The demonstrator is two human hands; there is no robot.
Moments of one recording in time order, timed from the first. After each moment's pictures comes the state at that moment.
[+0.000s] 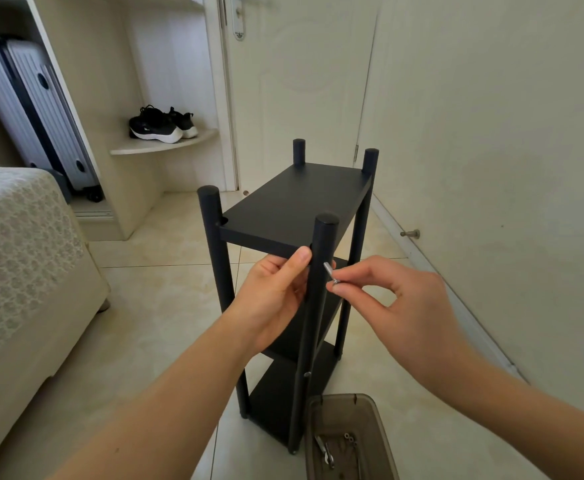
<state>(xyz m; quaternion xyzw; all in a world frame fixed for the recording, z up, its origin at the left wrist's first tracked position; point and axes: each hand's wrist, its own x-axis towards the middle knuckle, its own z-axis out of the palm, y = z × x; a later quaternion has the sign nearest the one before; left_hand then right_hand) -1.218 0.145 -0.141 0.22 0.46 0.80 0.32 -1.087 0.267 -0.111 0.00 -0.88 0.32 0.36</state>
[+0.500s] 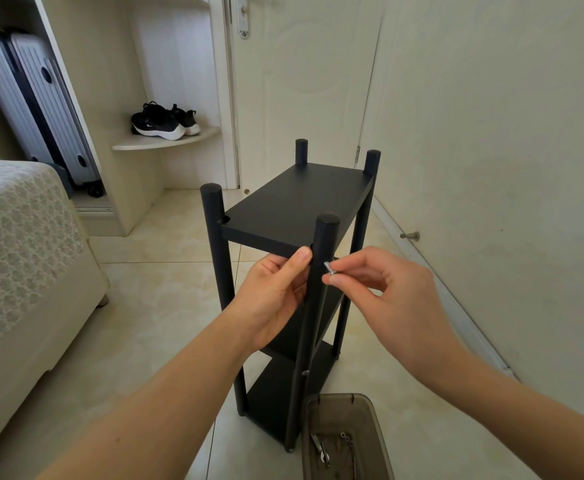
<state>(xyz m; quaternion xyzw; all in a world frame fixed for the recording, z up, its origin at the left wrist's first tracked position) -1.221 0.144 -0.143 0.19 0.46 0.80 0.32 -1.099 0.264 -0.111 -0.04 -0.87 0.38 0.33</state>
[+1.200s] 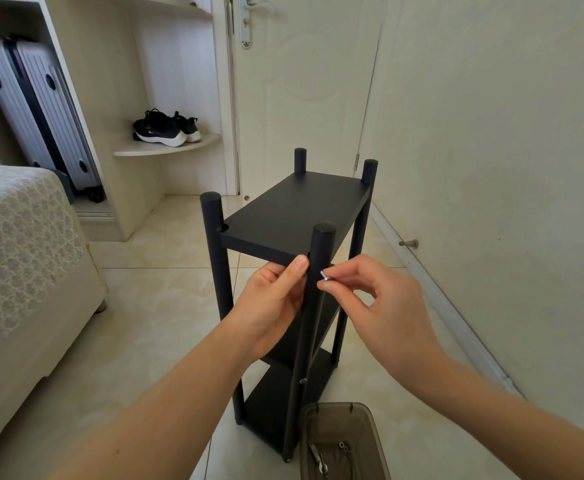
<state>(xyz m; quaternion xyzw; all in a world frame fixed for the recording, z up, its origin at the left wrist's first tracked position) -1.218 0.144 -0.143 0.17 0.51 0.79 0.29 -1.107 0.261 -0.116 -0.02 -0.87 0.35 0.35</state>
